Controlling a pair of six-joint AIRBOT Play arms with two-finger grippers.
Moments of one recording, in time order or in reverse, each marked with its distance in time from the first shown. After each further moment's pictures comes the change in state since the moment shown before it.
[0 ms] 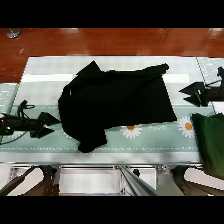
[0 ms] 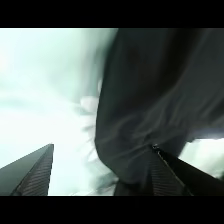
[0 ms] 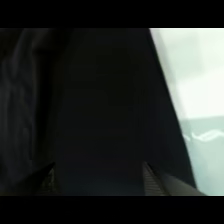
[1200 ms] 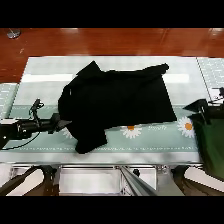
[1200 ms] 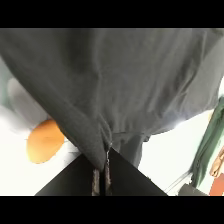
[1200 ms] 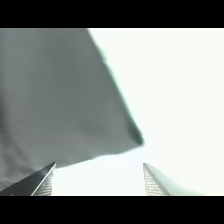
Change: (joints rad) left arm -0.137 -0.035 -0.115 -0.364 0.106 0.367; right arm -0.148 0.049 -0.142 -0.192 0.077 0.091
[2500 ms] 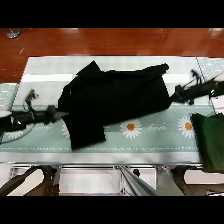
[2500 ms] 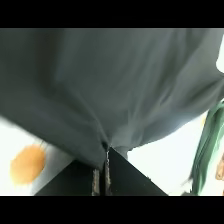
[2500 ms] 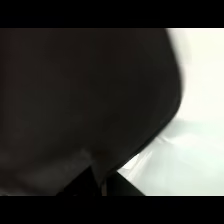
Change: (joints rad) left arm -0.002 0.016 0.148 0.000 -0.023 -0.023; right arm 0.381 -0.241 0.364 -0.032 -0.039 0.089
